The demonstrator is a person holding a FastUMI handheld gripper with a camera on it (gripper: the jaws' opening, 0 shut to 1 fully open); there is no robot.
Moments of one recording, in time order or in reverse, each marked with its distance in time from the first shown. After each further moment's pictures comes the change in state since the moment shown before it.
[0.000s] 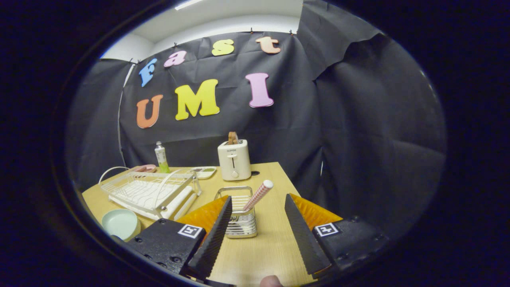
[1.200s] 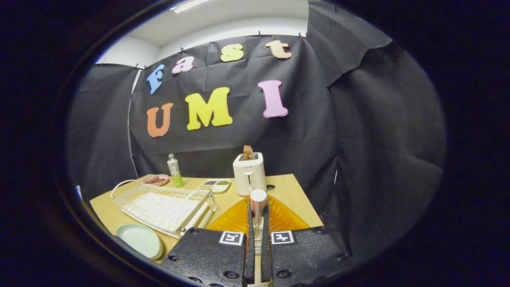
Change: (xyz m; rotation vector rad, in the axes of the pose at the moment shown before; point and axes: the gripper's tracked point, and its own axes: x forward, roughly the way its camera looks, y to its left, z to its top) arm -0.004 0.041 0.069 -0.039 -0.032 0.064
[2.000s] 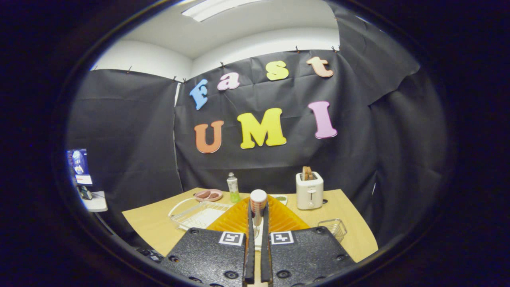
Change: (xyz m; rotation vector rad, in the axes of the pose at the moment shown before) arm -0.099 0.187 0.040 -0.040 -0.071 0.288
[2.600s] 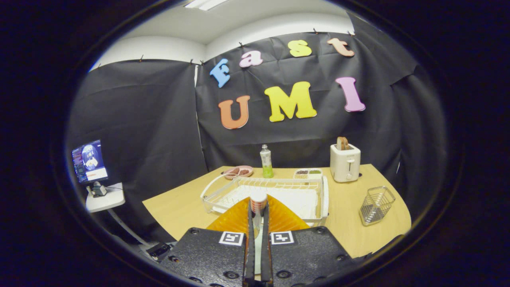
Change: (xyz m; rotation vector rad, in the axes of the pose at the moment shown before) arm 0.014 0.106 -0.090 0.008 0.183 0.117
